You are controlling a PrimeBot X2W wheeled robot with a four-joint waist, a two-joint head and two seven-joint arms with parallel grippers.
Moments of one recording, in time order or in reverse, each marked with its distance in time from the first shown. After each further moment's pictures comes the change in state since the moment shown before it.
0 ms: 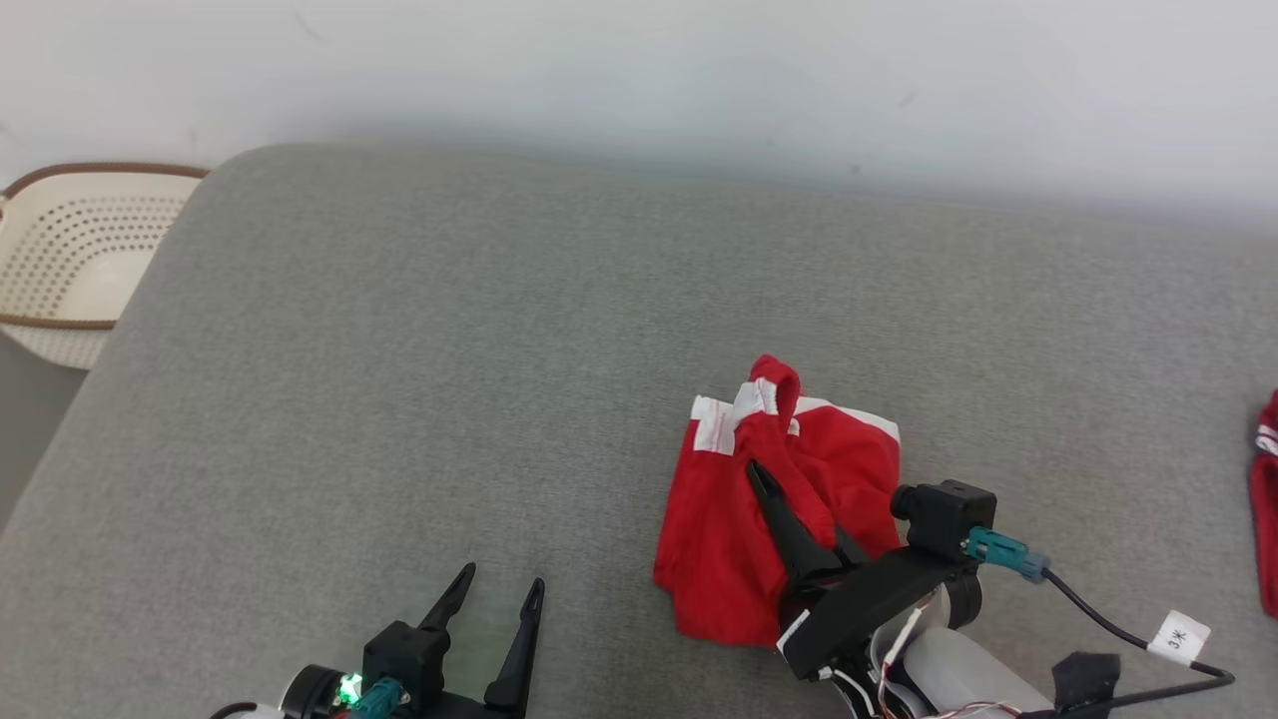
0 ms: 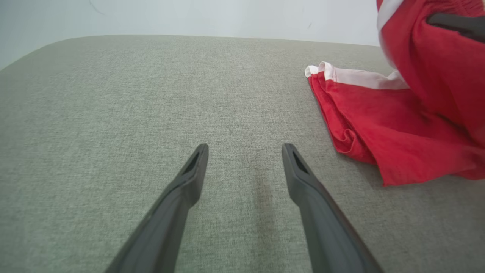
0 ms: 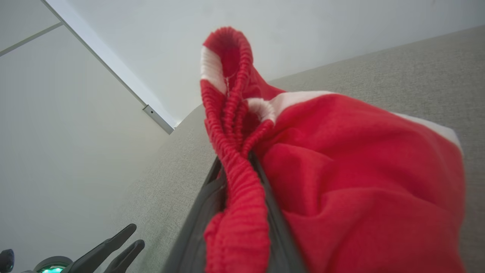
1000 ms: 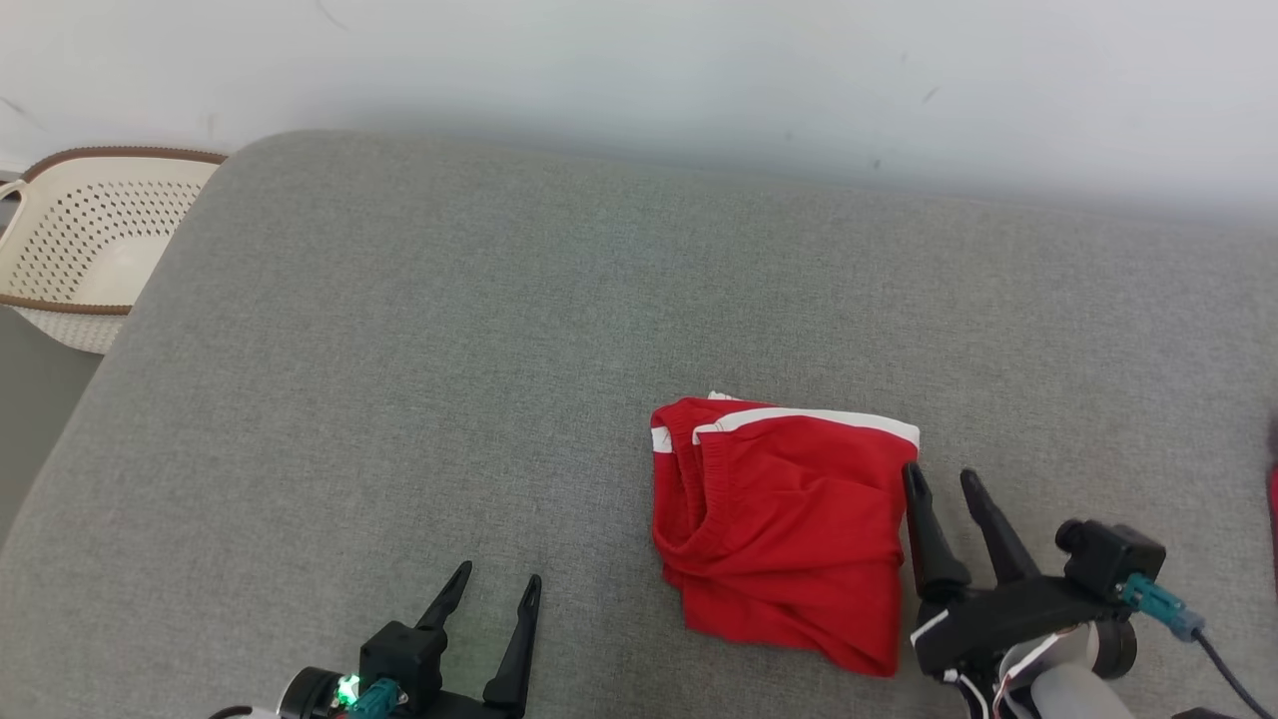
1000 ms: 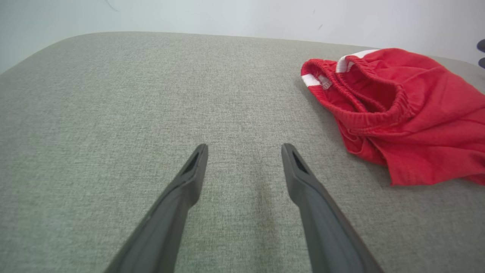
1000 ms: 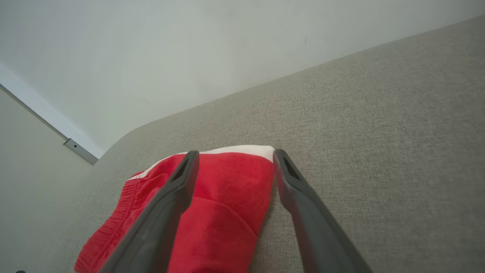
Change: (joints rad) left arm 0.006 0.000 -0.007 -0.017 -0.019 0.025 0.000; right arm 0.151 0.013 -0.414 -0.023 -0.232 0.000 0.000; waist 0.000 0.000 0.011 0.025
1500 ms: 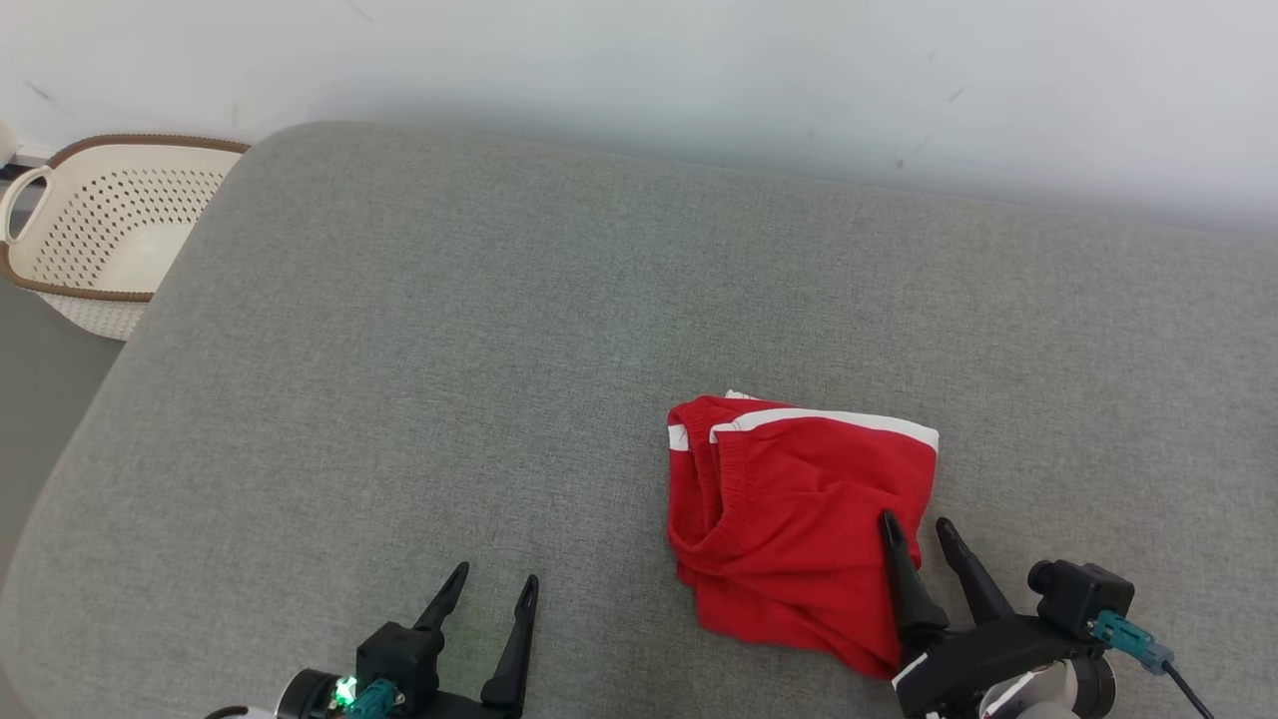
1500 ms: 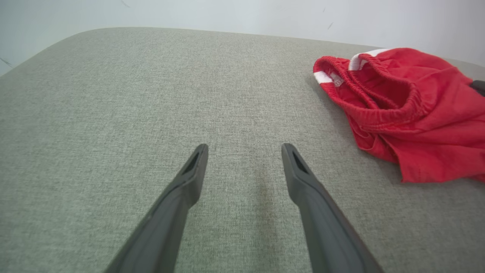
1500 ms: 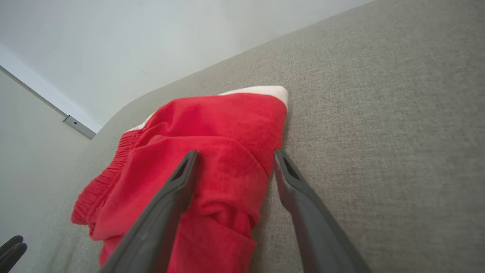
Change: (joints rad) left arm 0.001 0.000 0.001 0.002 -0.008 0.001 0.000; right arm 0.048 0.021 0.030 0.041 0.003 0.000 0.000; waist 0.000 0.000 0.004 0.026
